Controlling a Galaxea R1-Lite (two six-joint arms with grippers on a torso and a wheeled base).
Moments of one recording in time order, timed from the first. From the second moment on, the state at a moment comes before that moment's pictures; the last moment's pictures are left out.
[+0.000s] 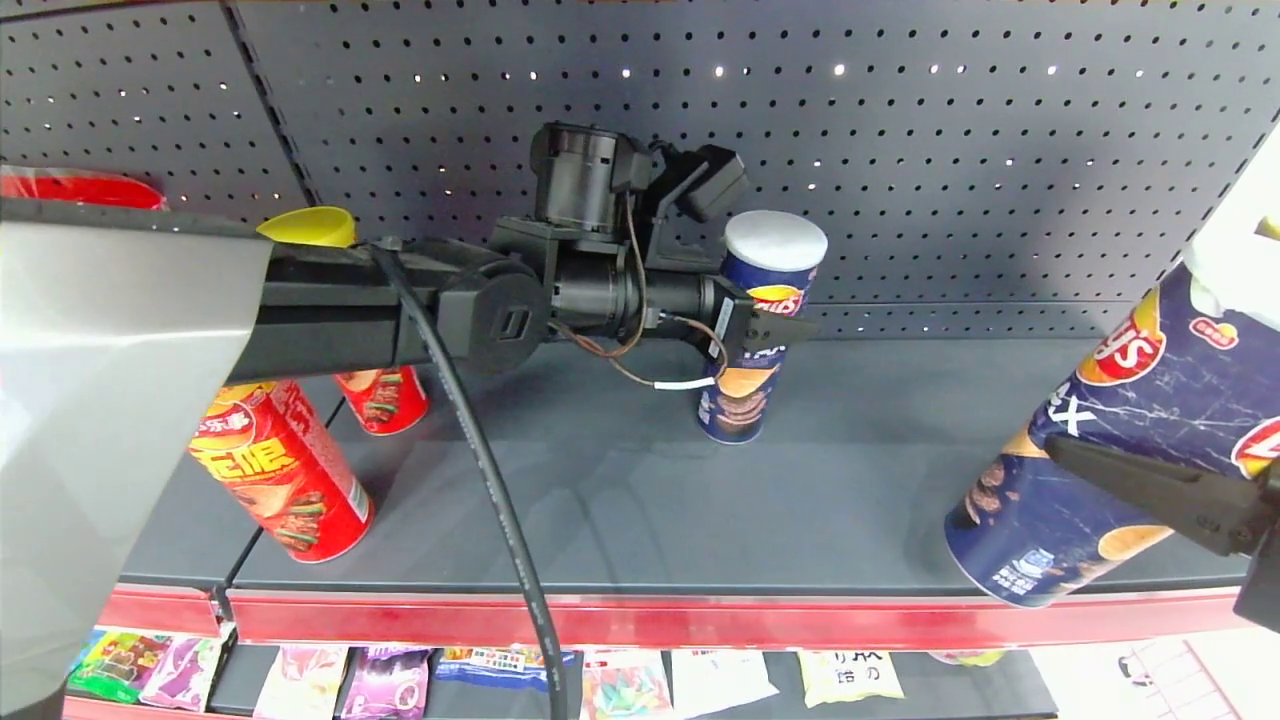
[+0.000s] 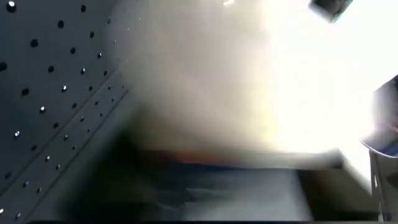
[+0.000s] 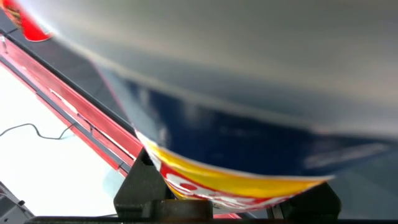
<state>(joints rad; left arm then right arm) -0.65 2.16 -1.78 -0.14 -0.55 0.14 0.49 1.00 -0.60 -0.22 0.09 -0.13</state>
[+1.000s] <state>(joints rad) -0.67 1.98 -1.48 -0.15 -0.60 0.08 0.49 1.02 -0.61 -0.23 0.09 -0.12</state>
